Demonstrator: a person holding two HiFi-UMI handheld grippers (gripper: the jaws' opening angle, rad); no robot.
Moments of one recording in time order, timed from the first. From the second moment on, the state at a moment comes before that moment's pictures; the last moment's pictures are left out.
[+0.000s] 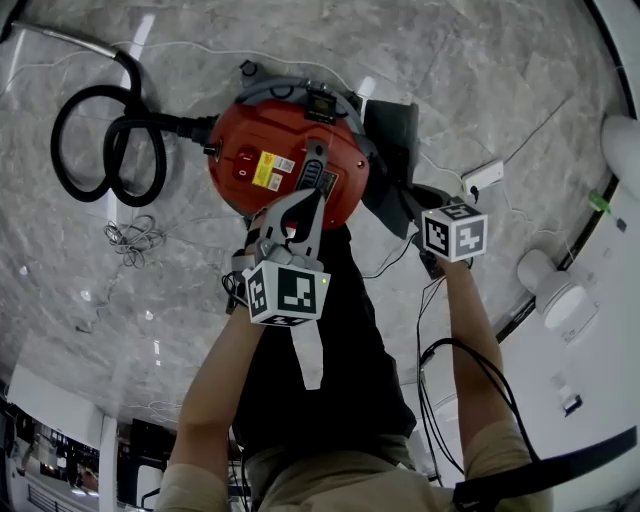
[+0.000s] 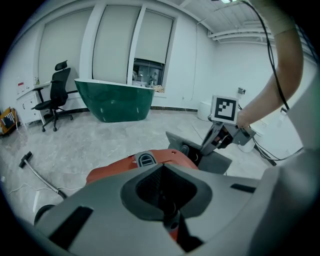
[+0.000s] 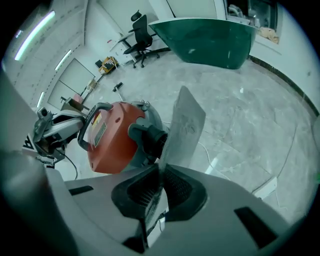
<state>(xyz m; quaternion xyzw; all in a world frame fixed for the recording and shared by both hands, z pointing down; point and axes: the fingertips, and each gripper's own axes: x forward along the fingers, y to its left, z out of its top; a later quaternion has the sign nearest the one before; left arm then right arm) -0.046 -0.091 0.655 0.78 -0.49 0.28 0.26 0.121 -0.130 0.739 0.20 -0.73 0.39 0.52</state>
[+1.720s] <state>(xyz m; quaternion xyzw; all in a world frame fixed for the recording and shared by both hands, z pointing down) -0.049 -0.091 0.653 0.78 -0.51 0.22 0.29 0.096 -0.127 0.749 0.21 -0.69 0.54 0.43</state>
